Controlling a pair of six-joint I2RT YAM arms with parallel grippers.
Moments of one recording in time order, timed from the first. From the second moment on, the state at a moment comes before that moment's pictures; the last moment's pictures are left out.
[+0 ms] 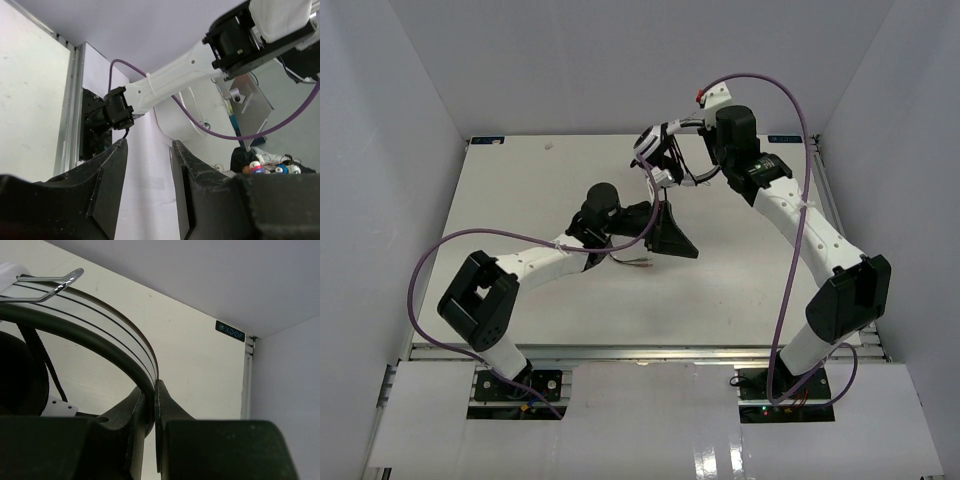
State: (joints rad) left arm -0.69 1.63 1.03 0.75 1.07 -1.10; right arm 0.49 1.61 1.60 -0.35 0.36 -0.26
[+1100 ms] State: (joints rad) left arm -0.80 1.81 0.73 1.18 0.82 -0.93; right arm 0.10 1.46 1.67 -0.63 -0.48 0.32
